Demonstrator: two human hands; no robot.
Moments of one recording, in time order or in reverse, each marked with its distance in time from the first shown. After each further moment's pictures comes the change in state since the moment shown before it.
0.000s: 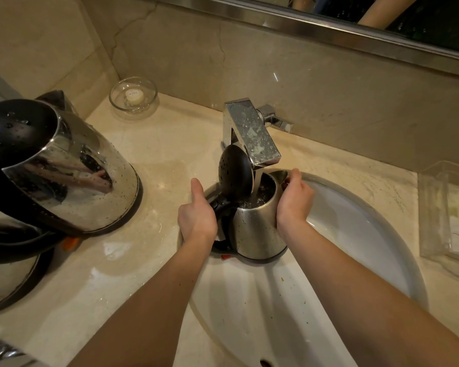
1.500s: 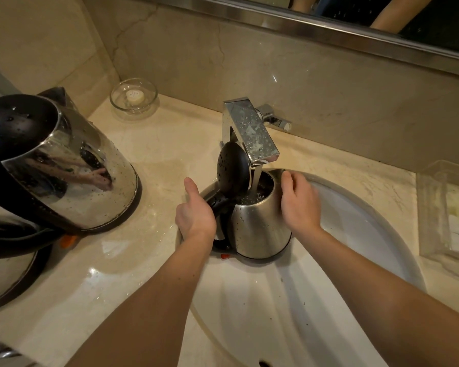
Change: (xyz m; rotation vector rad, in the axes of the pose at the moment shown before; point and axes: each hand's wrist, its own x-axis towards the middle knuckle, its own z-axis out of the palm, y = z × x) left_hand -0.008 0.006 0.002 -0.082 0.044 -0.025; right_hand 0.025 0.017 -0.029 -0.586 -0.255 -0.470
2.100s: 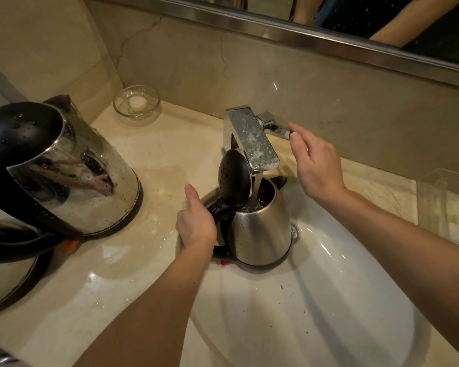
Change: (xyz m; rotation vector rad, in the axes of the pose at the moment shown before) left_hand 0.000 -0.001 0.000 0.013 0.000 0.002; right_hand 0.049 -0.043 -0.048 -0.070 0.041 -0.427
